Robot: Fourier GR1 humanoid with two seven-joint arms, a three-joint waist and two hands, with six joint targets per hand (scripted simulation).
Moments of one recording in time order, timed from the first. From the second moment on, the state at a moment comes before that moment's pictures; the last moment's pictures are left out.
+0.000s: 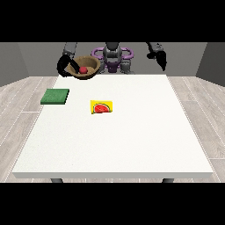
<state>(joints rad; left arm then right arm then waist) -0.25 0.19 0.13 -1.08 -0.03 0.02 -0.25 -0.43 -0.20 -0.01 -0.83 0.21 -0.31 0.25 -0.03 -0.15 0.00</state>
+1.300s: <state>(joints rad) -0.36 0.59 0.48 -1.02 0.27 -0.34 -0.39 -0.48 -0.54 -0.35 -0.78 0.03 -0.14 0.00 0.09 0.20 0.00</state>
